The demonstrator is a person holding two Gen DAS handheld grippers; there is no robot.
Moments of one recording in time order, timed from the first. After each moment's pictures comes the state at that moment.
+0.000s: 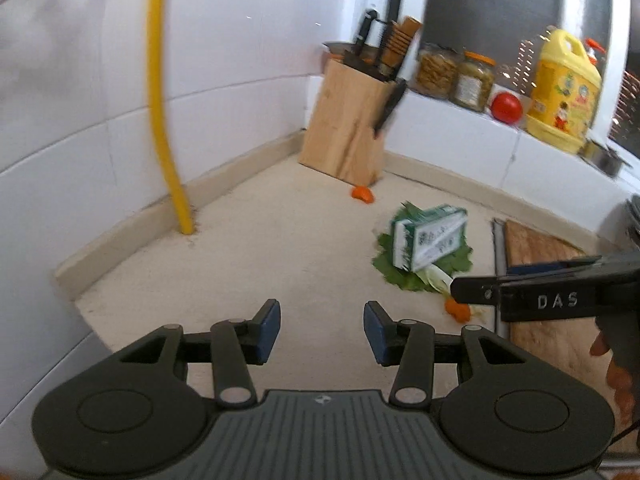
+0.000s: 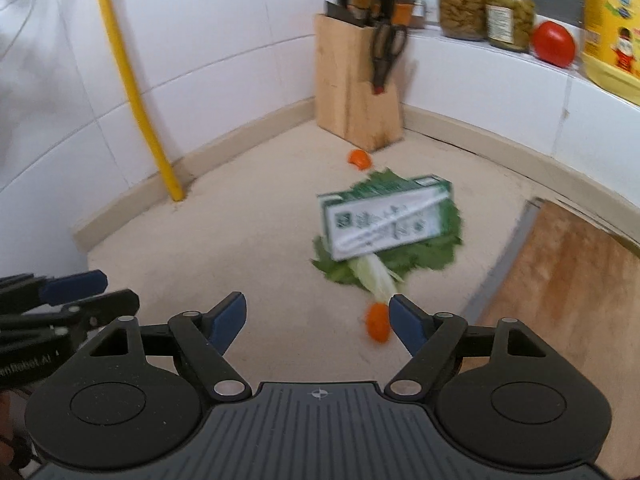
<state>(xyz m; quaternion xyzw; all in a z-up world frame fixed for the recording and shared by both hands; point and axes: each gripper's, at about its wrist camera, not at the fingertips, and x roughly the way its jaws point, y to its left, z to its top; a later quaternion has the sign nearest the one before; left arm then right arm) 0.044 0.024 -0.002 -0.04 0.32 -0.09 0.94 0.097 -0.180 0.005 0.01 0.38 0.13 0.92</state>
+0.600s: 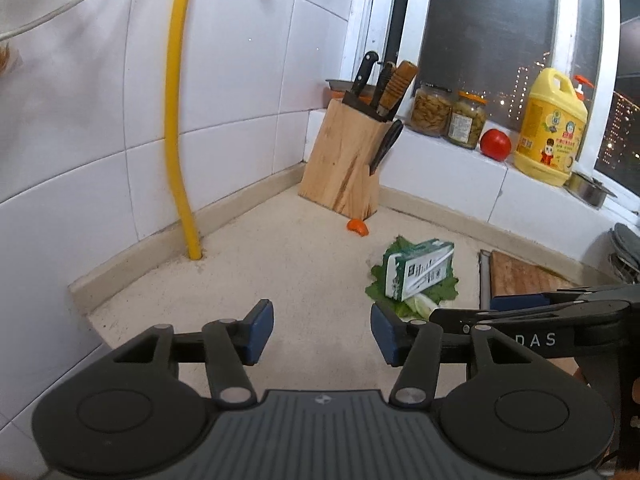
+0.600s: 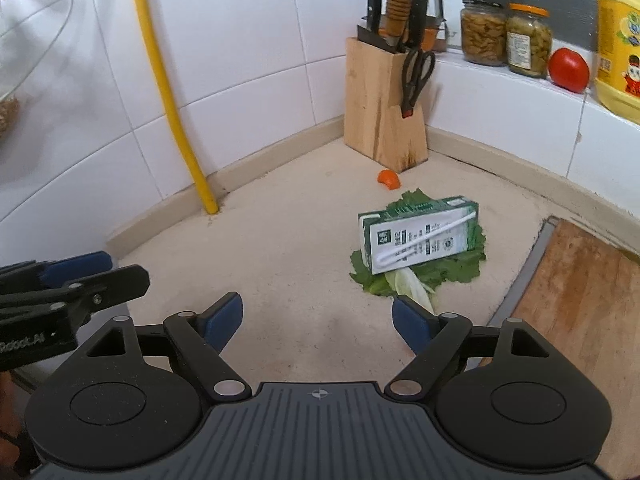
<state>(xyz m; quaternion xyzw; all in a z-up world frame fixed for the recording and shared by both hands) 0.025 0.039 0.018 -0.05 0.28 -0.10 0.95 0.073 -0.161 0.020 0.01 0.36 0.14 0.92</state>
